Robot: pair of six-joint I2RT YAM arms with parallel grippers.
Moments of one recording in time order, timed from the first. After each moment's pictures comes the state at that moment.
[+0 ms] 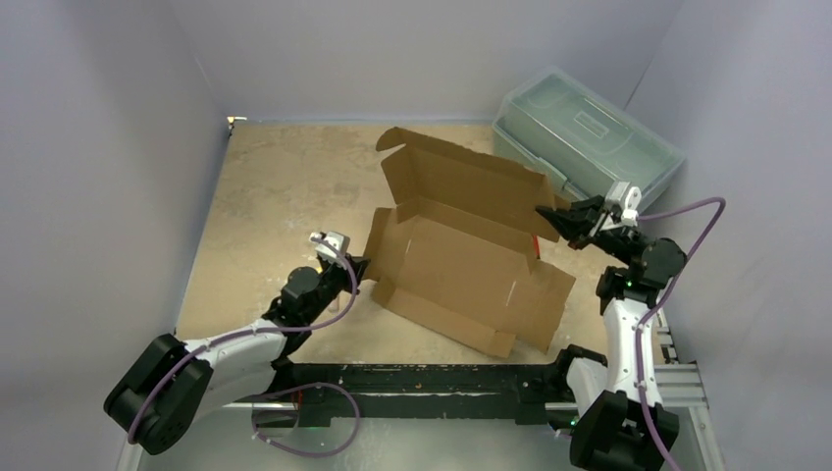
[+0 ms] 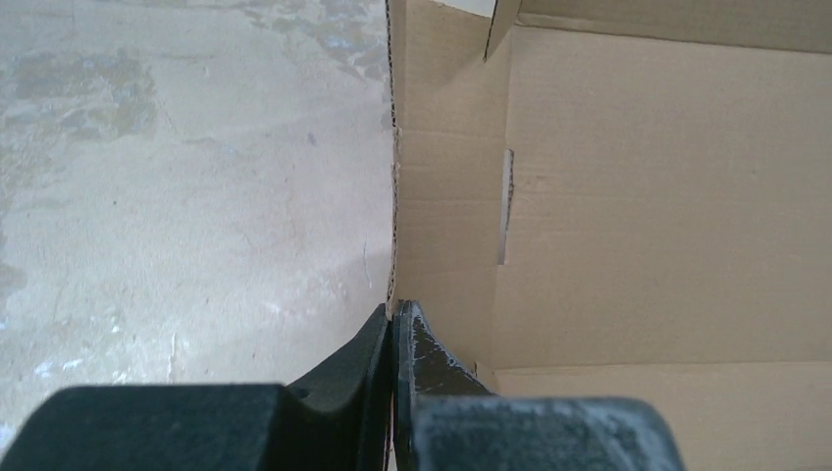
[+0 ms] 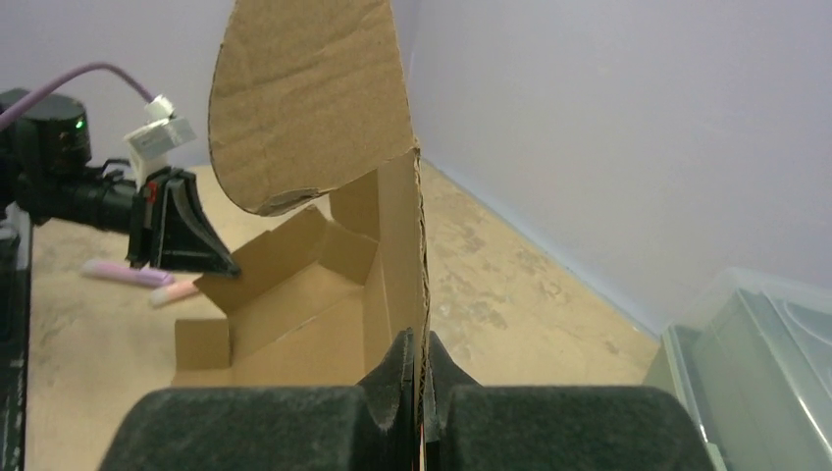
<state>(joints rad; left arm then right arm) -0.59 1.03 0.14 0.72 -0.05 -0.24 -0.36 0.85 0.56 0.91 -1.27 0.46</state>
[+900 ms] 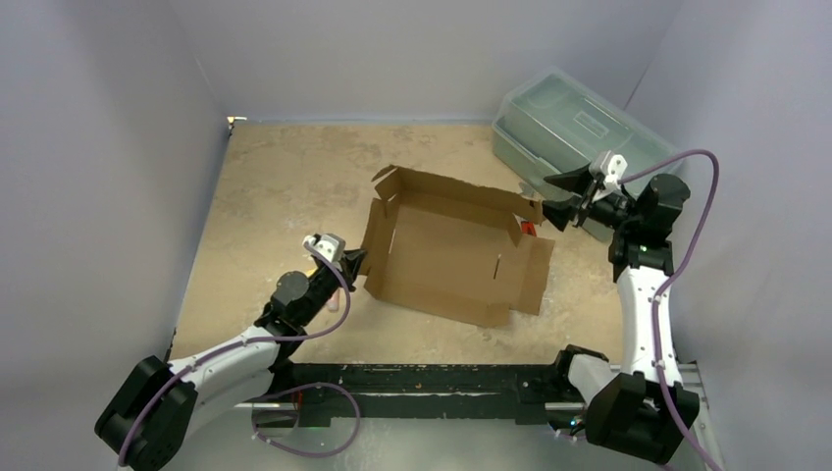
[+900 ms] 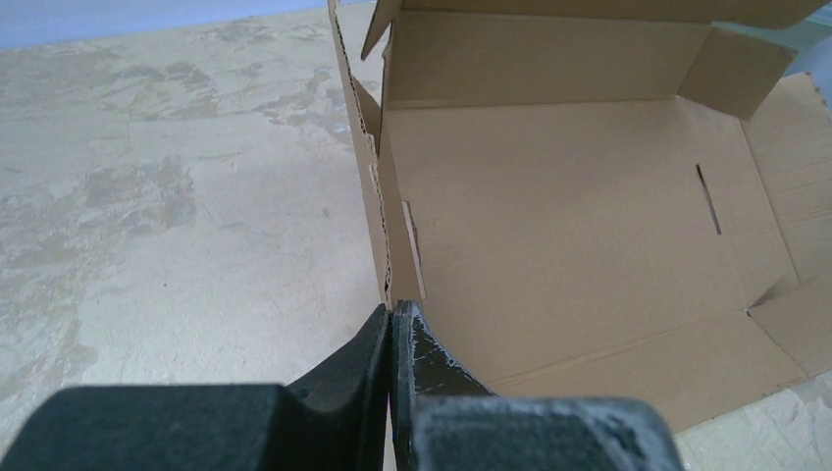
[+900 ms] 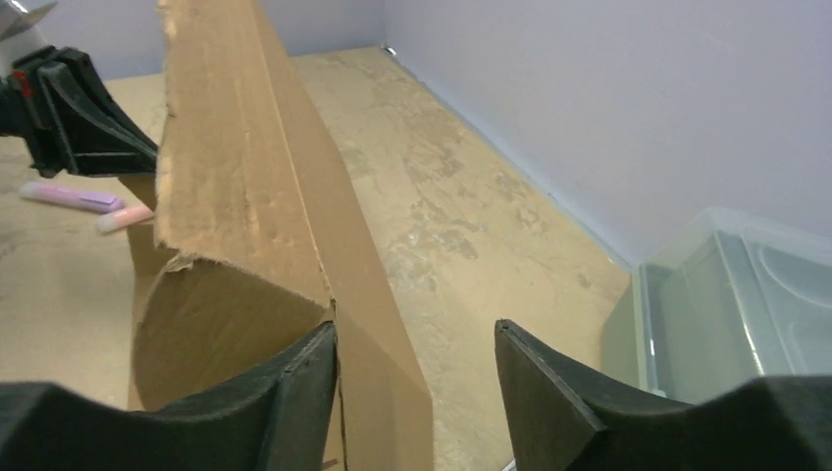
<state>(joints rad) -0.59 0.89 0.08 0.78 -0.03 -0.12 -0.30 1.00 0.85 0.10 -1.27 -0.21</state>
